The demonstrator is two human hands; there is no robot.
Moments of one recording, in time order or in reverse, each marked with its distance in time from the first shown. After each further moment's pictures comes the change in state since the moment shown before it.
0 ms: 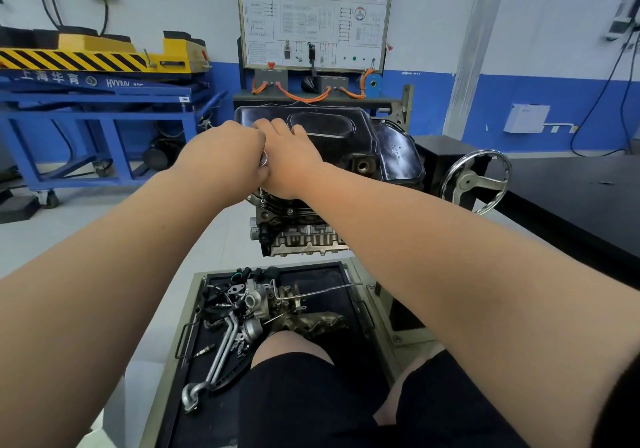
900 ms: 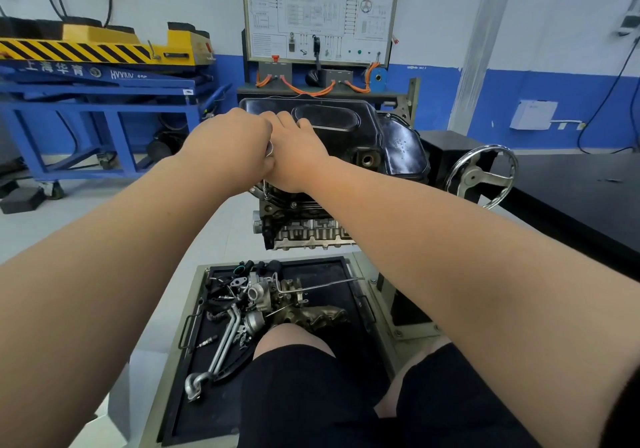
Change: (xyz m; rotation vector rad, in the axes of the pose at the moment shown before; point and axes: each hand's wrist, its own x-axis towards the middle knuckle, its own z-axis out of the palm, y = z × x) left_hand 0.004 0.000 -0.001 0.009 0.009 0.010; right_hand -0.001 0.001 0.000 0.031 -0.007 0.004
